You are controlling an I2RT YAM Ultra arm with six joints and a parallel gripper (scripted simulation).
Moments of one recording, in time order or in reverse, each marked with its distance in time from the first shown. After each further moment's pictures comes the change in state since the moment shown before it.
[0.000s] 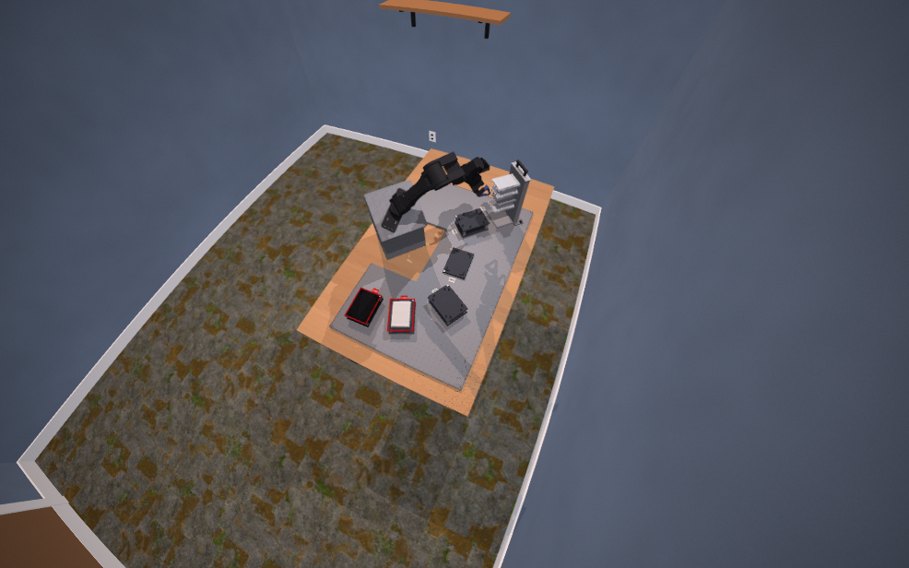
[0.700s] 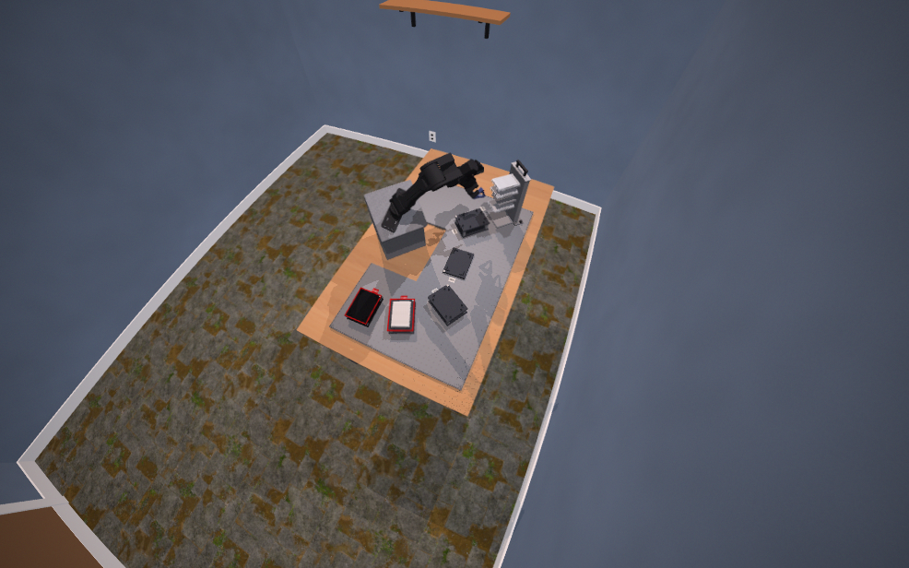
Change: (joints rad) arm 0.008 -0.050 -0.121 0.057 0.004 0.005
